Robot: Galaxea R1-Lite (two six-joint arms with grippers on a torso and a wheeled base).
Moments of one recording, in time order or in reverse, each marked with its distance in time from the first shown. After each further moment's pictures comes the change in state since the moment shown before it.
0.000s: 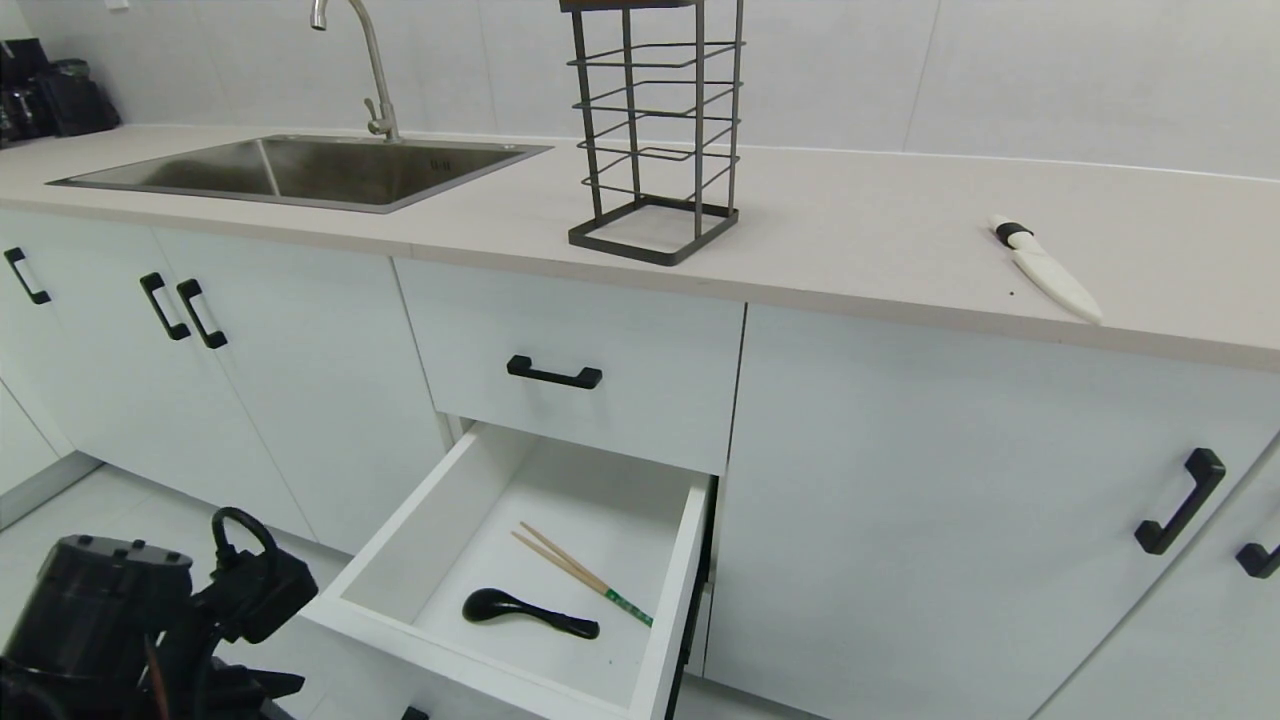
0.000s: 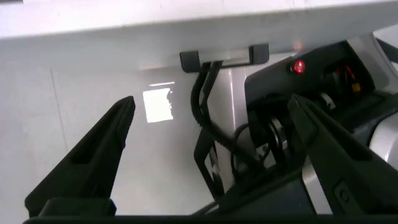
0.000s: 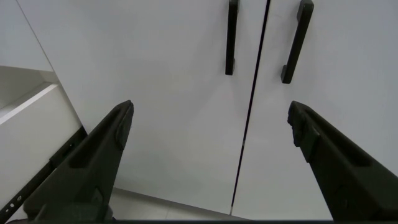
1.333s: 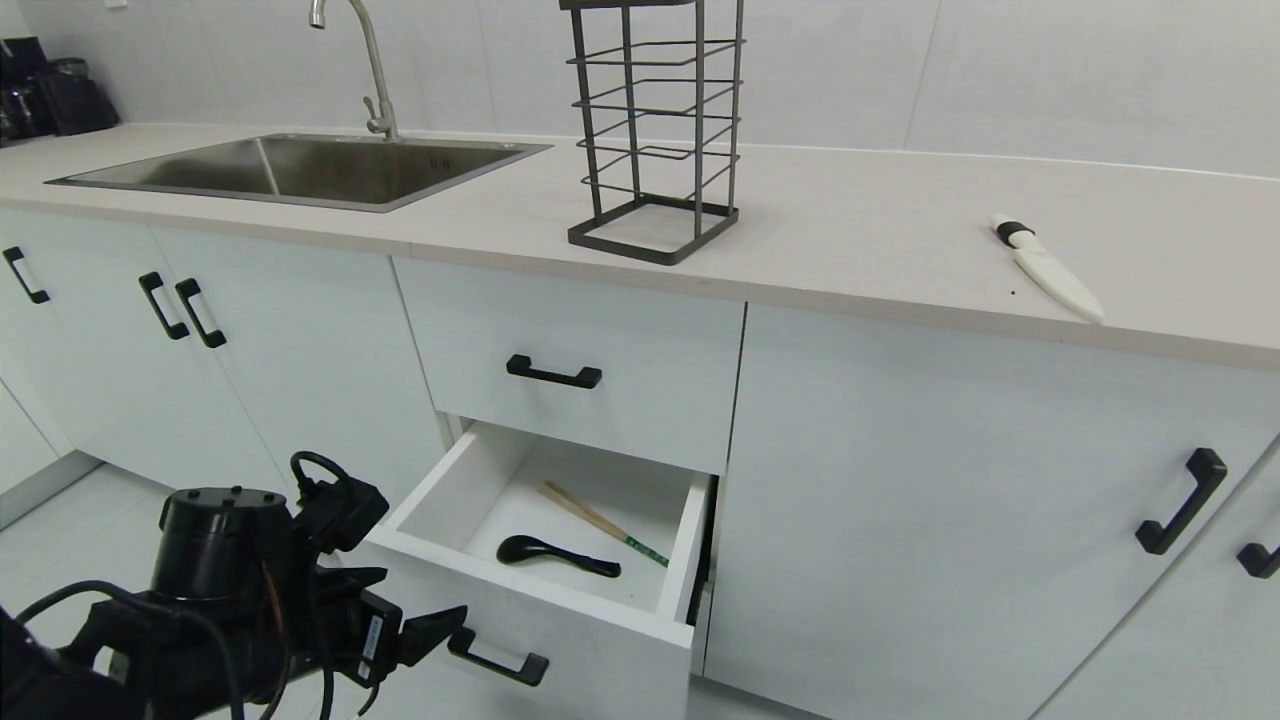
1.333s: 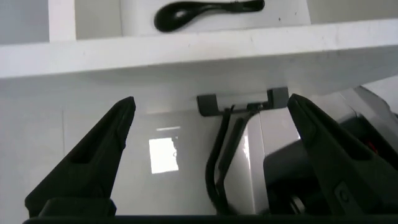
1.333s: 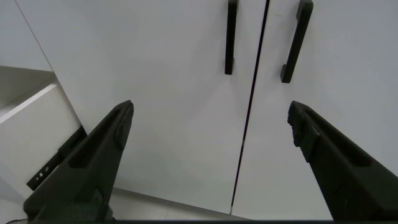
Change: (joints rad) left arm 0.016 0.399 0.047 -0.681 -0.009 -0.016; right arm 0.000 0.001 0.000 0.000 0.000 0.000
